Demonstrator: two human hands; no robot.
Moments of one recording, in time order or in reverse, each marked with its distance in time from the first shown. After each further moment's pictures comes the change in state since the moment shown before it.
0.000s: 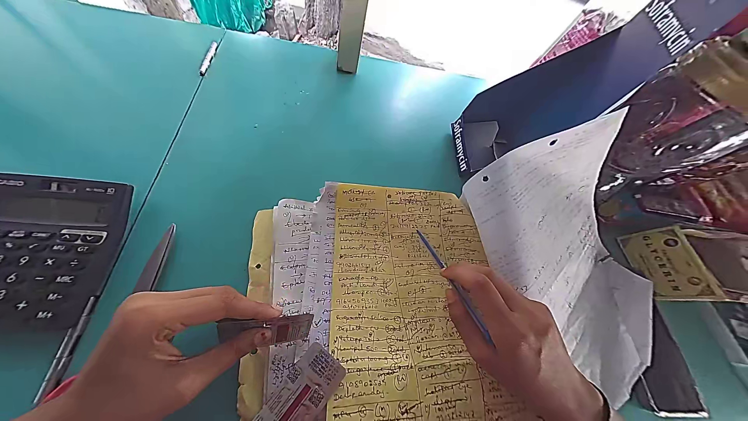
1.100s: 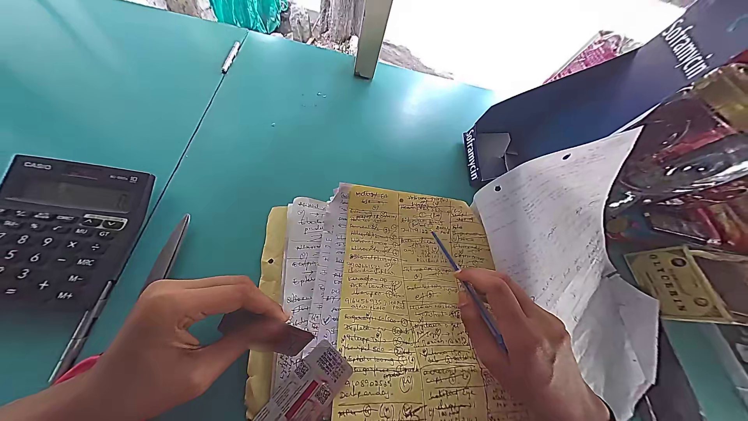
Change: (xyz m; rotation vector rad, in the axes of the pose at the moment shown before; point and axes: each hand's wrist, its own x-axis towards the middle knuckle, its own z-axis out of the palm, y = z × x) left_hand 0.002 0.002 0.003 -0.007 0.034 0.052; right_hand 0.001 0.001 -0.001 0.033 0.021 0.032
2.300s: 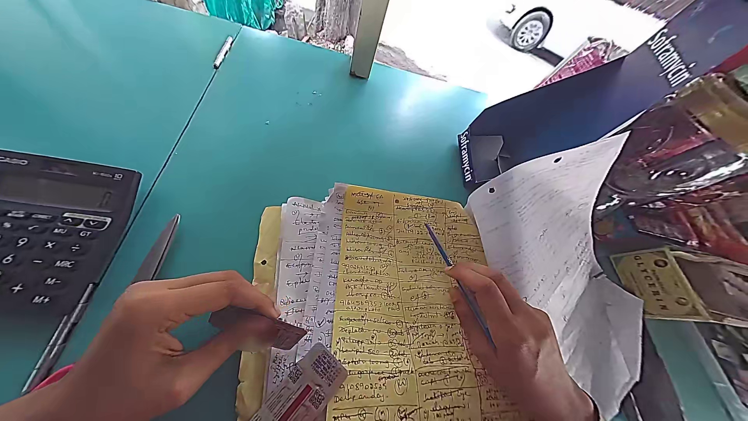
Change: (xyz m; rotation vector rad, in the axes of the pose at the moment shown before) left_hand -0.001 -0.004 -0.003 0.039 0.005 0.002; right_hand 0.003 0.001 0.002 -0.053 -0.006 -0.022
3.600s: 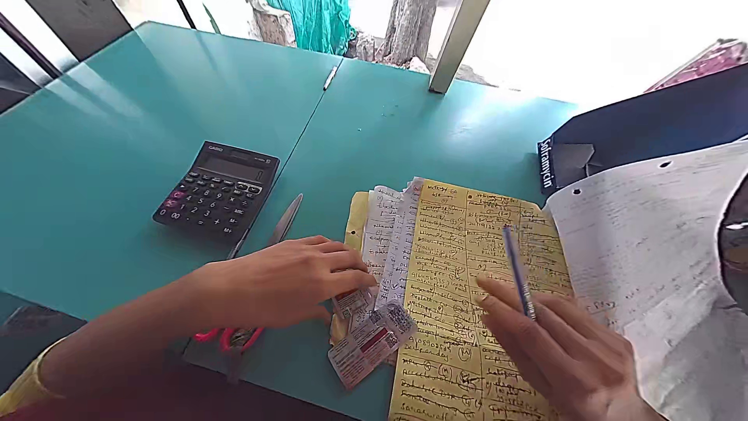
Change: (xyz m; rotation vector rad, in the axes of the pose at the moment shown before) left_hand 0.010 0.022 -0.024 0.620 -0.553 0.367; right_hand -0.006 -0.022 0.003 0.046 0.109 -0.382
